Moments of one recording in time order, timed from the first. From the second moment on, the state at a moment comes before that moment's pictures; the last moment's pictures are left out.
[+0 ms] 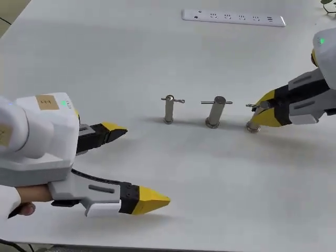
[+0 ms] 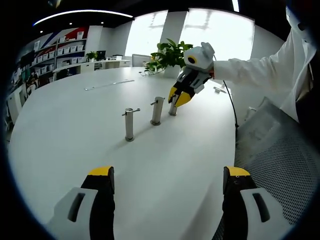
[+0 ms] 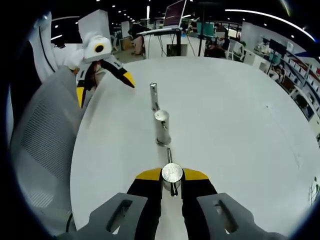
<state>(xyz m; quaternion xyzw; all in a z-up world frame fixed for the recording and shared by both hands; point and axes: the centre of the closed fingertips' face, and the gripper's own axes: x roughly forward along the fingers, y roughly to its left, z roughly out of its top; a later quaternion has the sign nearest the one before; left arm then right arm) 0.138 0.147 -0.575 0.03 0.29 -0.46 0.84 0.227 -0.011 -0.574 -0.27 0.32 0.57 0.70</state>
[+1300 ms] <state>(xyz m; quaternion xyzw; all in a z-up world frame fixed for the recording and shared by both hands) 0.140 0.165 -0.549 0.00 0.26 -0.43 0.86 0.201 -0.019 -0.527 -0.19 0.28 0.53 0.78</state>
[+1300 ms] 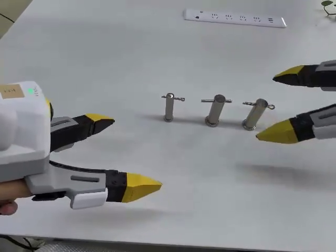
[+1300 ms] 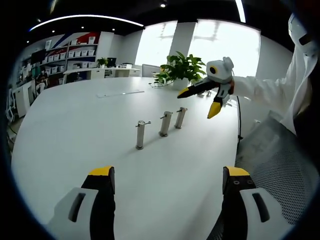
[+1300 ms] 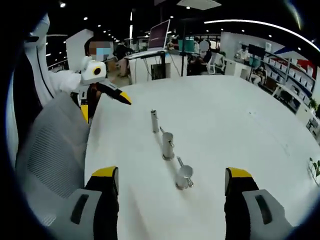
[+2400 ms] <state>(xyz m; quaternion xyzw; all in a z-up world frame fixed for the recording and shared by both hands) 0.113 0.168 -0.539 -0.07 0.28 -0.38 0.88 0.154 -0.063 -0.544 -0.04 0.33 0.39 0.86</state>
